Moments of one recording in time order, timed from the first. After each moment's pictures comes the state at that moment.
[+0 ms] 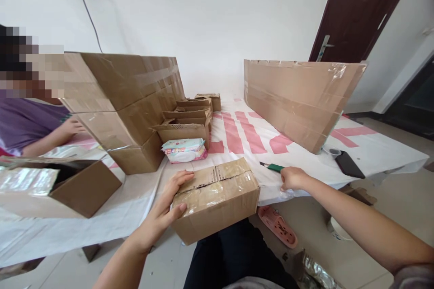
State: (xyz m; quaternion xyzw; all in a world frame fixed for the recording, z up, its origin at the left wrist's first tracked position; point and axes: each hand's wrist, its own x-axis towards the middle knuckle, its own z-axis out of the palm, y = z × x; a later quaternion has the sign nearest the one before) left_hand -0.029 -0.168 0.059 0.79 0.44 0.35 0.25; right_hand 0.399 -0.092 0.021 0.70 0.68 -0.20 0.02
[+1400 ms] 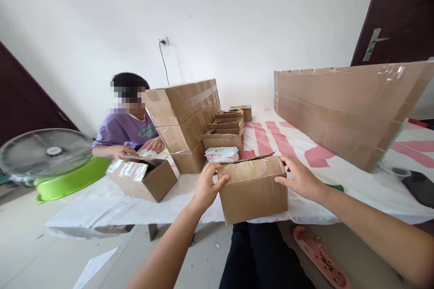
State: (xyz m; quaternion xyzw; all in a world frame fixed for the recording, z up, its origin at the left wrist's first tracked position) left_hand -0.013 -0.147 0.081 0.70 0.55 0.44 0.10; right_hand 0.299 -0.118 0.098 0.46 0.81 -0.20 -0.30
